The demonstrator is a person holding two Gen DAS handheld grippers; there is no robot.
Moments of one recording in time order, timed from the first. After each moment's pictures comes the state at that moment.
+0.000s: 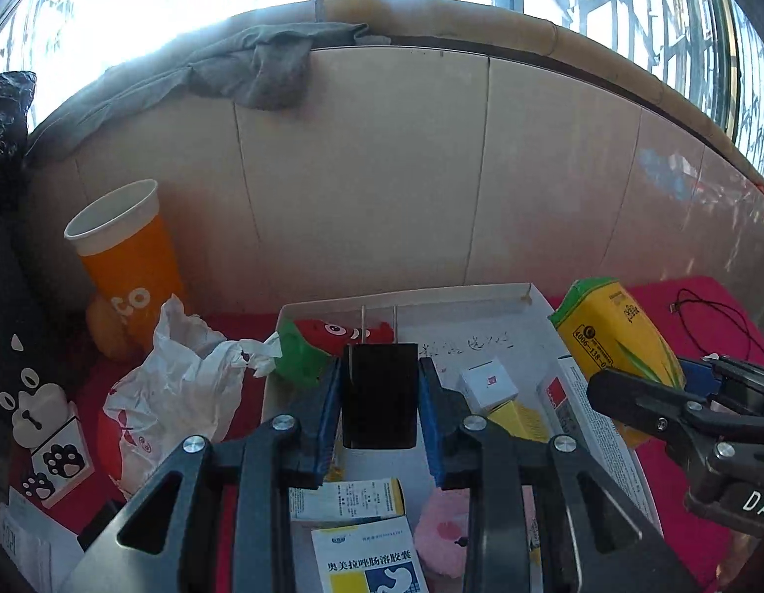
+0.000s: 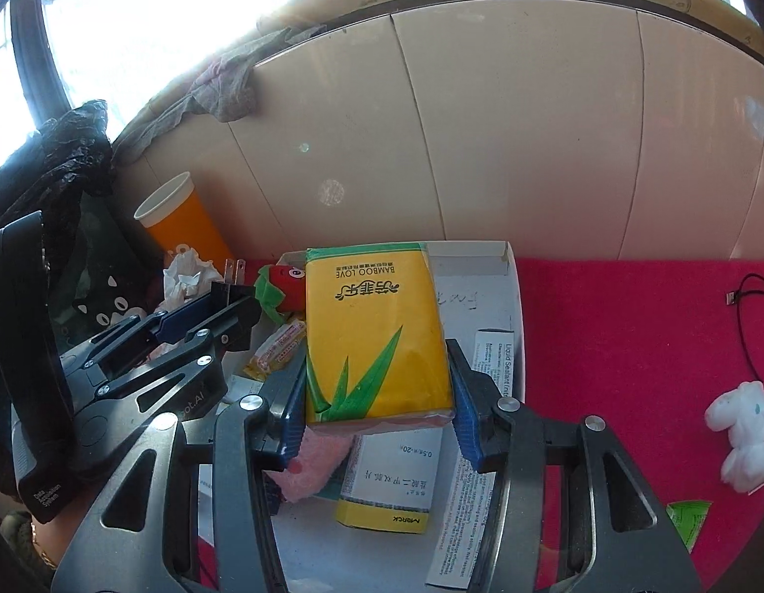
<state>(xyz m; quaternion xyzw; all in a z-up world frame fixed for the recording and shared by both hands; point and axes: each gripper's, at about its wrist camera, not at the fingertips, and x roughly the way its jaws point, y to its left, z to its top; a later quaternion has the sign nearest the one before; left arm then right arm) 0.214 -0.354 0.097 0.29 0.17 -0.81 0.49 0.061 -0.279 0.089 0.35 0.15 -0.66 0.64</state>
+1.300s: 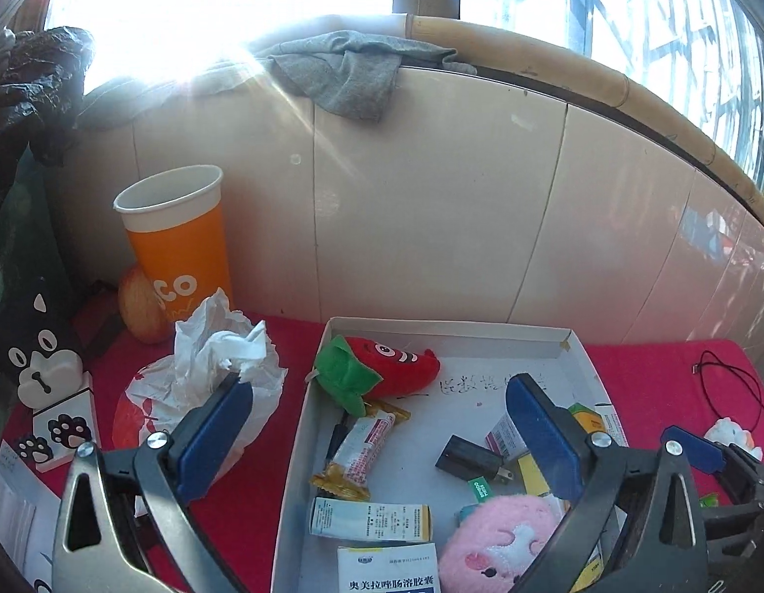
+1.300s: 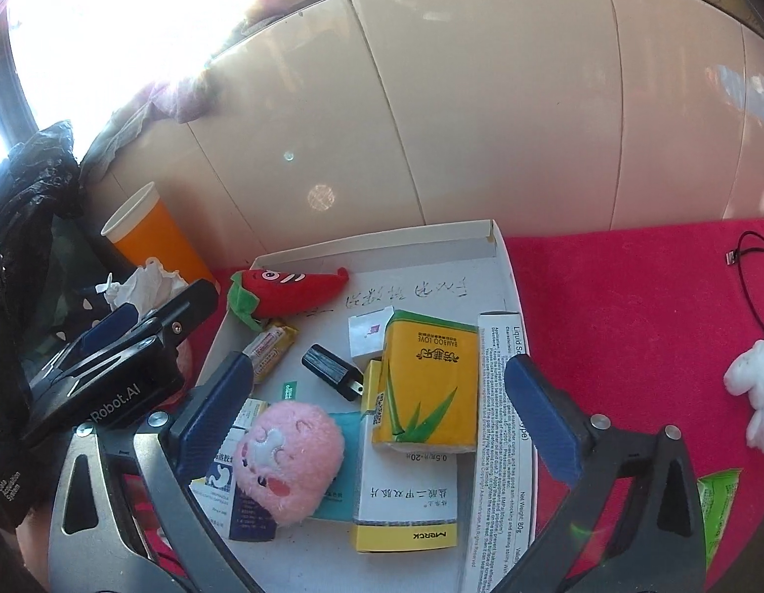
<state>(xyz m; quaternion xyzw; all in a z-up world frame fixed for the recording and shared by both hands) 0.225 -0.359 0.098 0.23 0.20 -0.78 0.54 0.058 -0.284 0.073 0.38 0.12 -0.68 0.61</state>
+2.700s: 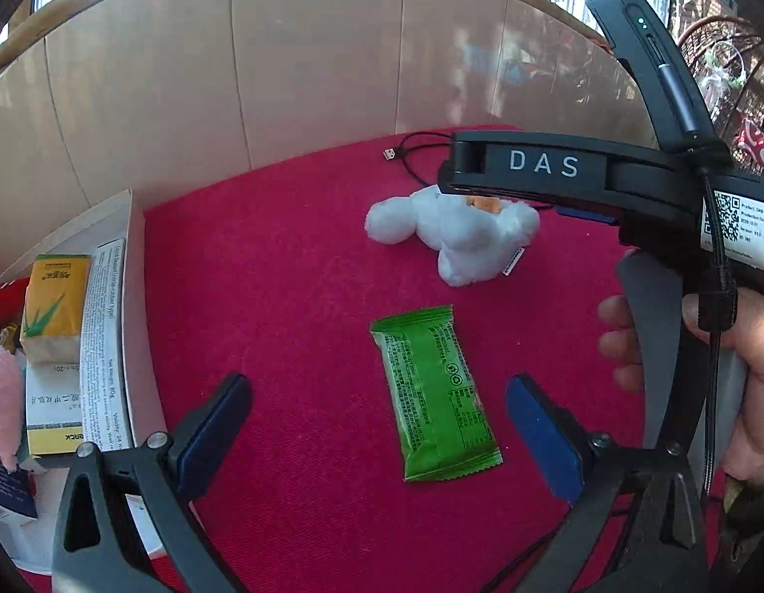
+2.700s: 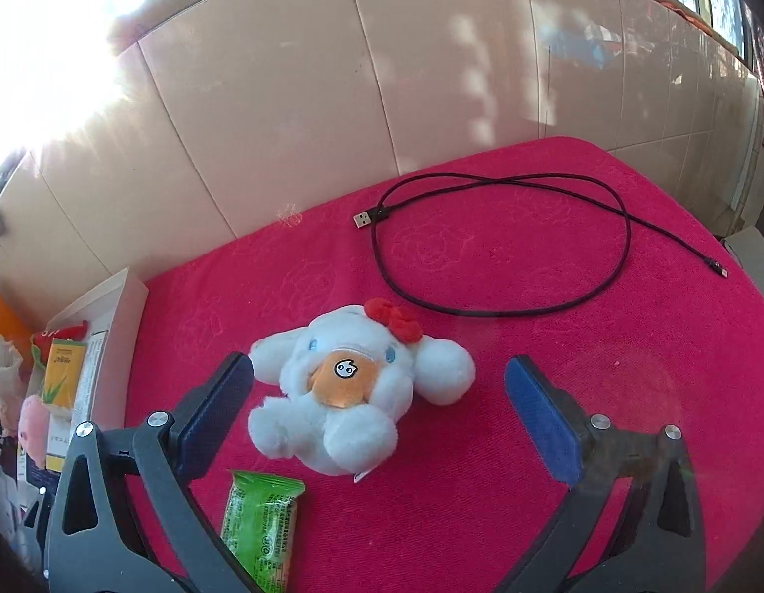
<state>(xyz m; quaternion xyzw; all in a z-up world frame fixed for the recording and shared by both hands) 0.001 -0.154 0.024 0.39 0.15 -0.87 0.27 -0.175 -0.139 0.040 0.39 0.09 -0.80 0.44</state>
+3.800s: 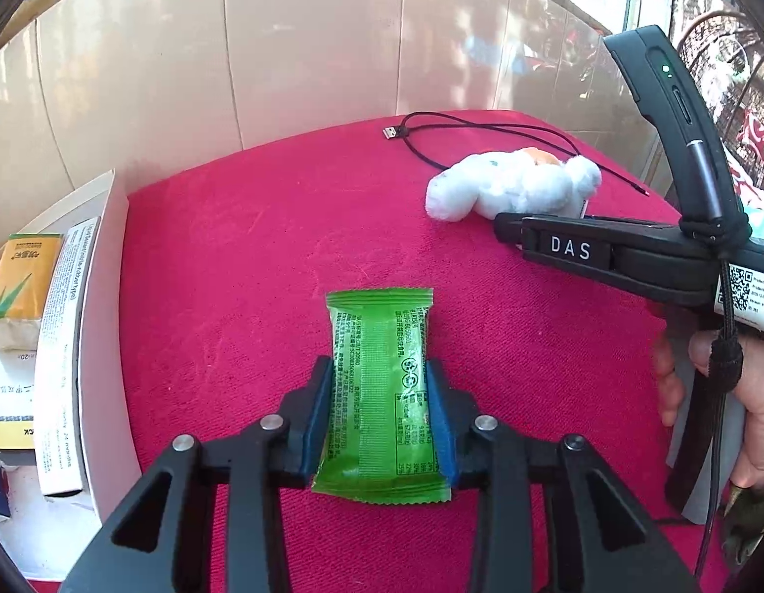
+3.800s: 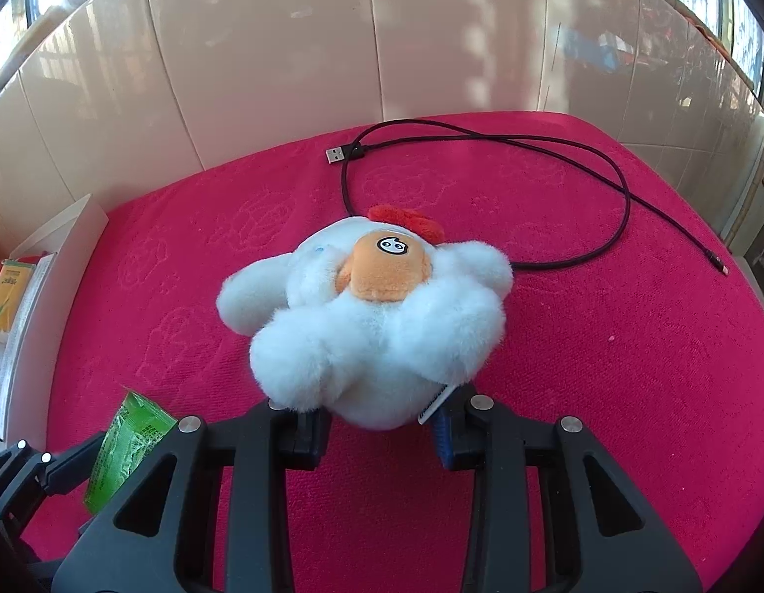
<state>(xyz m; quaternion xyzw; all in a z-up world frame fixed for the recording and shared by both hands) 0.001 -0.151 0.003 0.39 0.14 -0.87 0.27 -0.180 -0.127 0.000 0.39 0.15 -0.80 0.43</state>
